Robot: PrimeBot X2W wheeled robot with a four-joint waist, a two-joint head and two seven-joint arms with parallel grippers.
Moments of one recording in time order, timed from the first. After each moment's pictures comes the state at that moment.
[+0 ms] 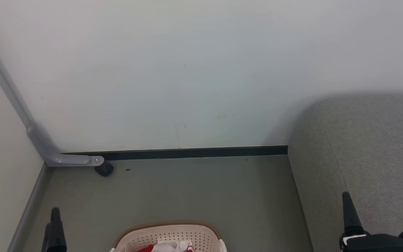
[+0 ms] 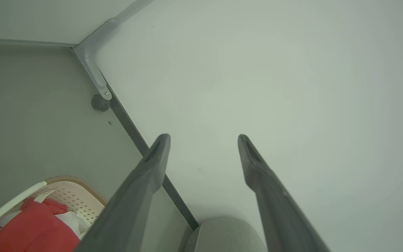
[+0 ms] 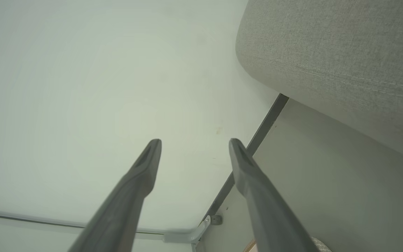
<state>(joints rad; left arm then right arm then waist) -0.01 0.03 0.15 0.18 -1.21 -0.02 -0.06 -0.11 -0.02 0.01 0.27 1.19 0.02 -0.06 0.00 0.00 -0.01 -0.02</state>
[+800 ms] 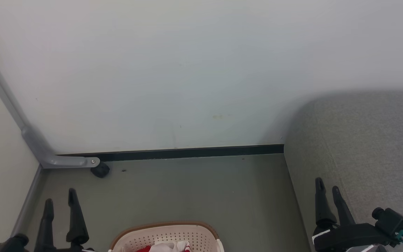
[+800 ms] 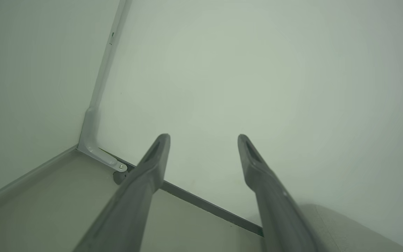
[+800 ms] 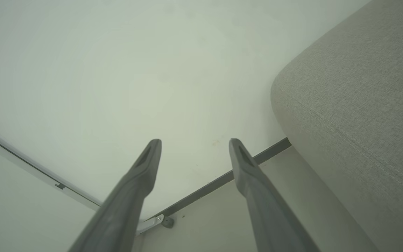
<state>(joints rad) -0.01 0.03 0.06 0.05 -0.66 0.04 -0.15 -0.16 -0.04 0.14 0.25 0.77 -0.01 -0.14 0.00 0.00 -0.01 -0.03</state>
